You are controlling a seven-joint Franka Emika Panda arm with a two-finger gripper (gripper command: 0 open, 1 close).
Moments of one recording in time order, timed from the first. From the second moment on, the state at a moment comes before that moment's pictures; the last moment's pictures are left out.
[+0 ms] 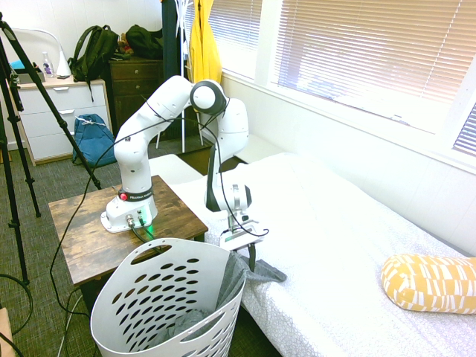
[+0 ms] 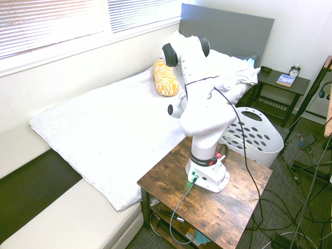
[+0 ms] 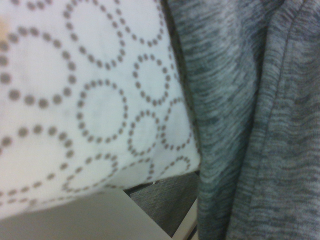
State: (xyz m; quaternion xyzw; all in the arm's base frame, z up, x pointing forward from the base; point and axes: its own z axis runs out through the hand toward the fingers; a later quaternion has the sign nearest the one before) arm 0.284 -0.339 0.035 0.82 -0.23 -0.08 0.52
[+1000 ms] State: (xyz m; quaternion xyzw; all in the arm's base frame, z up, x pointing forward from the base) arm 0.294 -0.370 0.134 0.77 -0.19 -0.28 0.55
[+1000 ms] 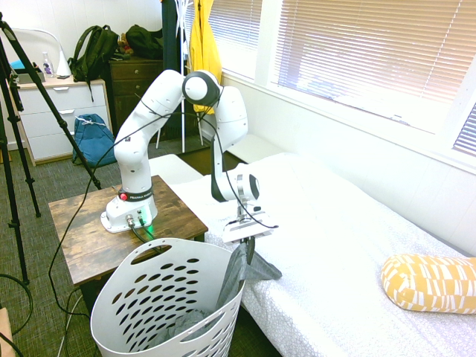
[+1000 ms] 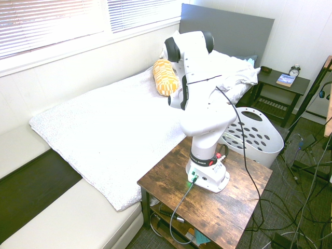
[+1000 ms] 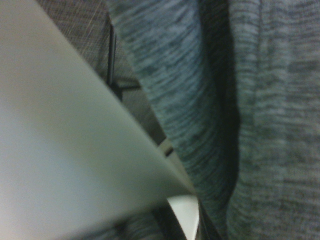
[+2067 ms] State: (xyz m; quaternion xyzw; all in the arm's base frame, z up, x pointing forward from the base) arm 0.138 -0.364 0.260 0.71 -0.36 -0.44 0.40
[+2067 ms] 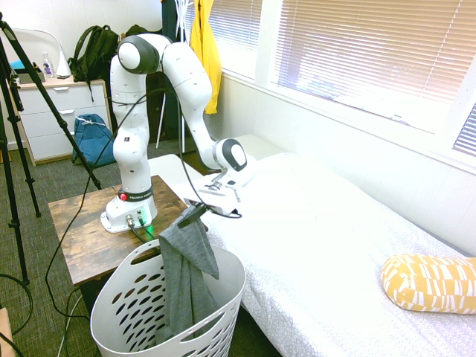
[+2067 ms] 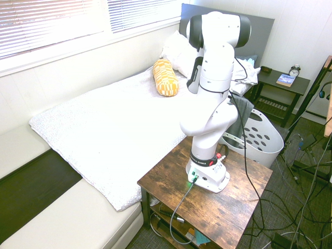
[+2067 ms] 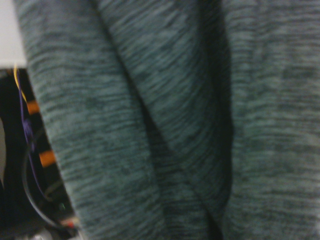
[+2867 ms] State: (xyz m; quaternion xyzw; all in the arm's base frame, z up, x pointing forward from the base) arm 0.164 -0.421 0.238 0.74 -0.56 -0.15 0.35
